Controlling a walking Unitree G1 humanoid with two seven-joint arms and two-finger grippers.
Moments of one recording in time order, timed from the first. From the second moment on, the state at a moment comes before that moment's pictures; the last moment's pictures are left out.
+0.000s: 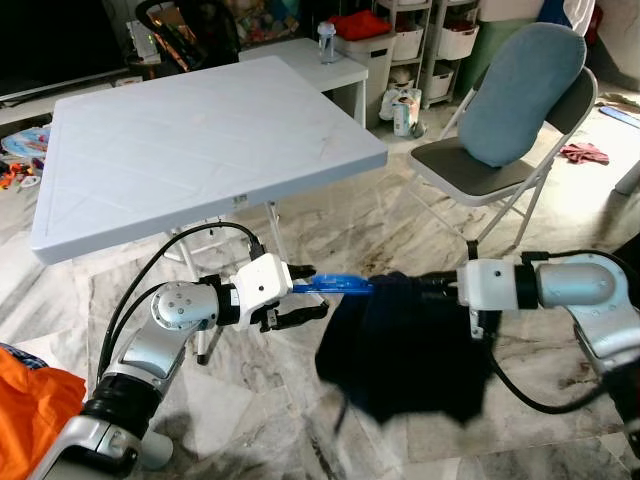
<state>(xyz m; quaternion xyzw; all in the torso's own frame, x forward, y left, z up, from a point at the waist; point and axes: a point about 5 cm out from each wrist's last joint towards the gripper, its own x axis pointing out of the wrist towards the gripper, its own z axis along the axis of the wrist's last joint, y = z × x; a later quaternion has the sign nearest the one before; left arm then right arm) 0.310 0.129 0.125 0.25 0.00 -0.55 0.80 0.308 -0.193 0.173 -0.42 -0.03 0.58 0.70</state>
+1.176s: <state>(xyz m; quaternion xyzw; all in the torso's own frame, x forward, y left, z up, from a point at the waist) 0.318 0.139 0.112 0.30 0.01 -0.56 0.77 0.319 -0.199 0.164 -0.46 -0.05 0.56 0.69</state>
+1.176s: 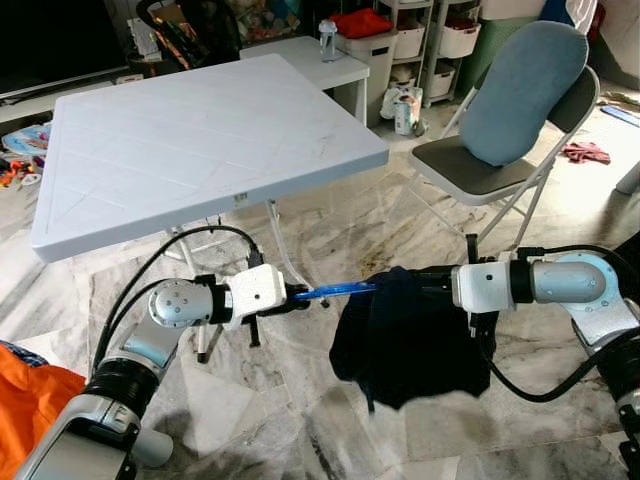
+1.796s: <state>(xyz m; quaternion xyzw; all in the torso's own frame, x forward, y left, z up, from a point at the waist) 0.308 0.130 0.091 0.21 0.04 -0.55 0.81 0.330 -0.199 0.163 -0.42 -0.01 0.53 0.73</state>
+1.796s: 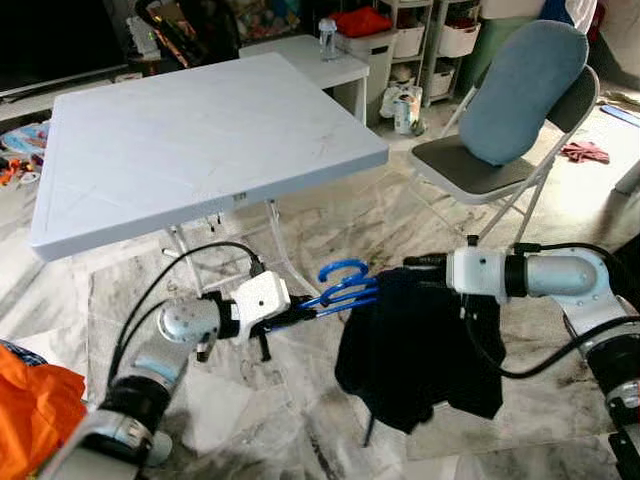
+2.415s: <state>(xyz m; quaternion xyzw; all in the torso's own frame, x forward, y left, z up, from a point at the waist) 0.295 0.112 0.088 0.07 0.04 -0.50 0.86 0.351 -0.193 0.170 -0.37 -0.05 0.39 0.84</state>
